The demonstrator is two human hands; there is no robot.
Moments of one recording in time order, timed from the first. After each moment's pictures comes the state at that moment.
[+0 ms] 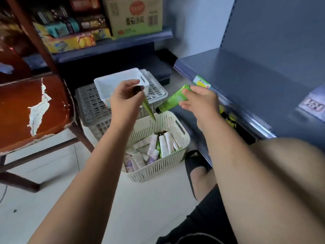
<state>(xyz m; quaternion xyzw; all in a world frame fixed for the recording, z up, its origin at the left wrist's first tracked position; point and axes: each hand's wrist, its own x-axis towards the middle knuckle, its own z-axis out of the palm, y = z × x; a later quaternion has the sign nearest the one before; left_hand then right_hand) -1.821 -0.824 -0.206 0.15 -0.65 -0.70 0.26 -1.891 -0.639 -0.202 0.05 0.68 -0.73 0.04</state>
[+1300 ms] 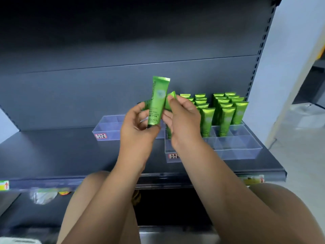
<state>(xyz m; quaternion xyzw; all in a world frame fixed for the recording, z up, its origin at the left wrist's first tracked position) -1.744 -0.320 -0.103 -0.28 -0.57 -0.77 -0.08 -1.703 -0.228 -0.078 0.16 0.36 -0.81 -0.44</state>
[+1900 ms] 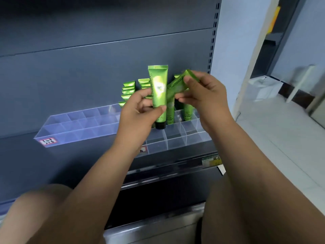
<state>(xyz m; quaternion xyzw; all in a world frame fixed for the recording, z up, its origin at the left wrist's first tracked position) -1.713 -0.216 -0.117 -0.39 -0.59 -0.68 -0.19 -1.589 -0.098 -0.096 0.20 0.57 -0.63 -0.50</state>
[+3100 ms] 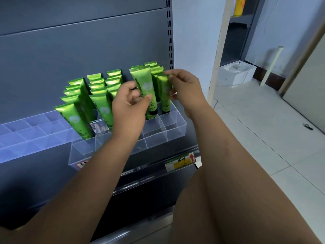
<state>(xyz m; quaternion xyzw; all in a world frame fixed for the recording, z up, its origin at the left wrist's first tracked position) -1.662 -0.099 -0.156 -0.37 -0.61 -0.69 -0.14 -1.559 0.030 -0.153 0.28 0.60 -0.59 -0.47</state>
